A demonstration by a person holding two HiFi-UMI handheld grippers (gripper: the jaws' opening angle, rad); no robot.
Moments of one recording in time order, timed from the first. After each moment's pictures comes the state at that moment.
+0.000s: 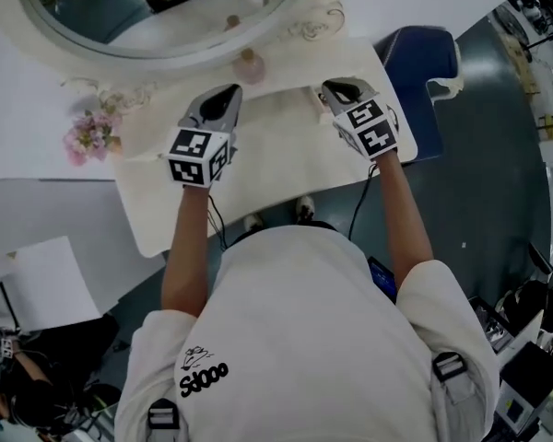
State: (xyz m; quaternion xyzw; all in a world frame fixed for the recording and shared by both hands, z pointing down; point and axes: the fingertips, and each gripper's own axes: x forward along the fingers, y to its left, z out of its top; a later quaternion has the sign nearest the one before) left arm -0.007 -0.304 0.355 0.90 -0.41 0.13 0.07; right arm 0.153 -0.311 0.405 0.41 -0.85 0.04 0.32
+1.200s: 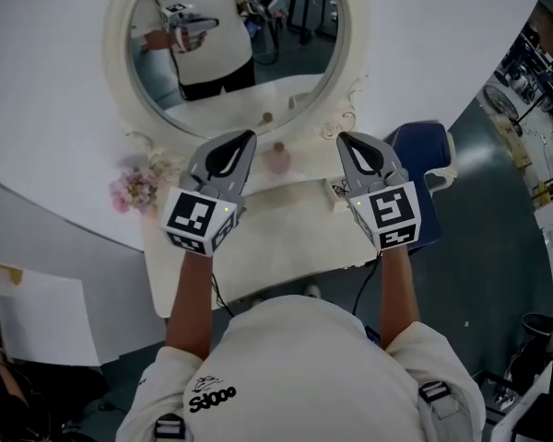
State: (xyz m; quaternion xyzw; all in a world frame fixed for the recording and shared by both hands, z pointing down) left arm -0.037 -0.267 0.156 0.91 -0.41 0.01 -0.10; right arm 0.102 -0.272 0.177 0.49 -0.85 -0.13 0.14
